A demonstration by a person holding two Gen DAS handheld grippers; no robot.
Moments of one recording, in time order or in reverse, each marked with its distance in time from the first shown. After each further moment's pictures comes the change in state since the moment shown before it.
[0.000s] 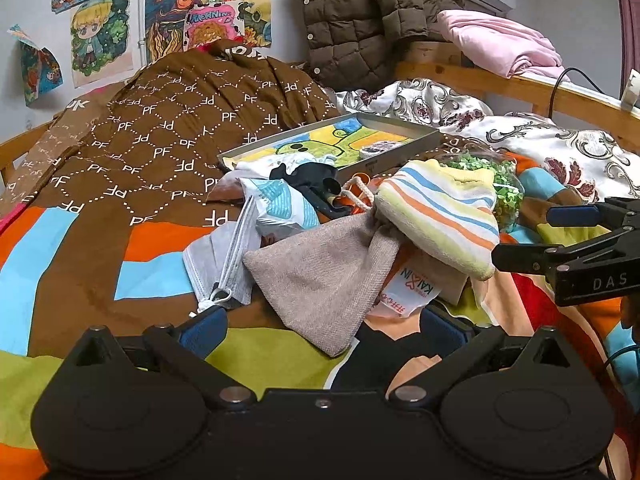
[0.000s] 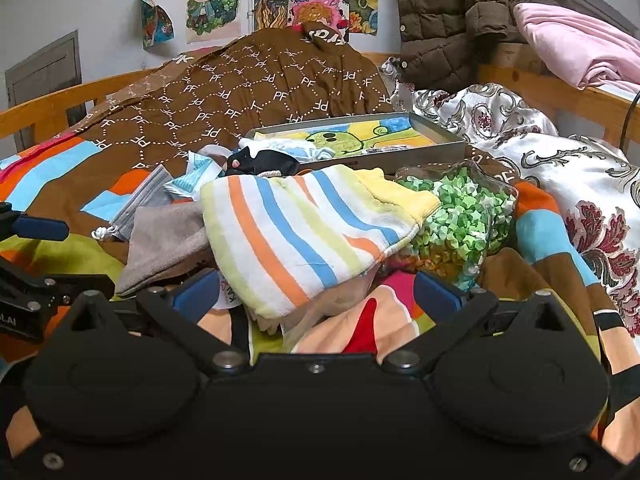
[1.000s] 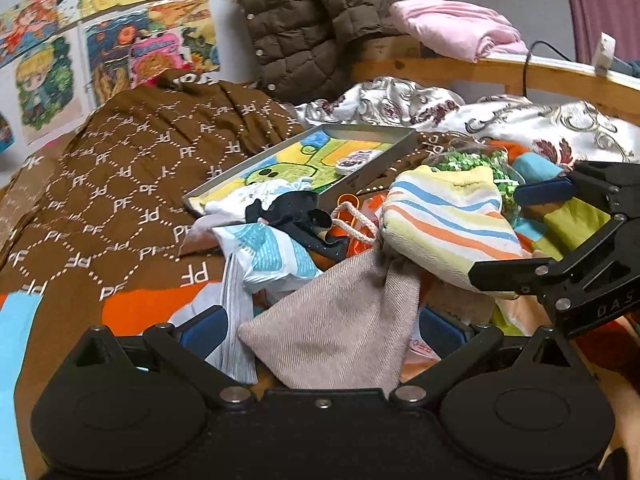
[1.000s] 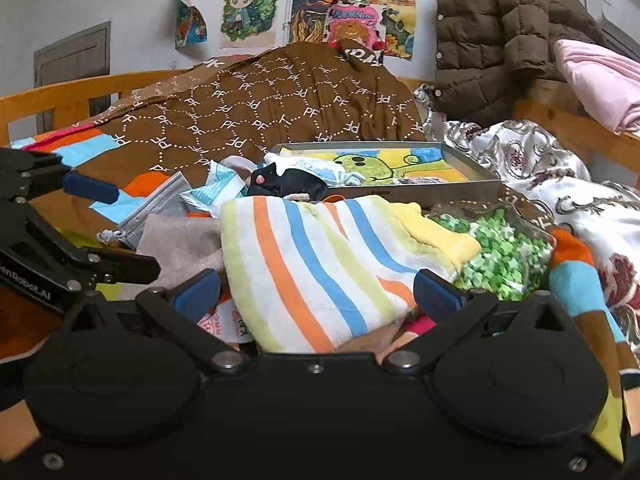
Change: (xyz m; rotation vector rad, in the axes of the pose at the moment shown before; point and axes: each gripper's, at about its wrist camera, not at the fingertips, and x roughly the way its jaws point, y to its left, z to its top) left arm 0.050 0.015 0.030 0.194 -0.040 -0.088; right arm 0.035 0.013 0.015 -0.122 -0.062 0.058
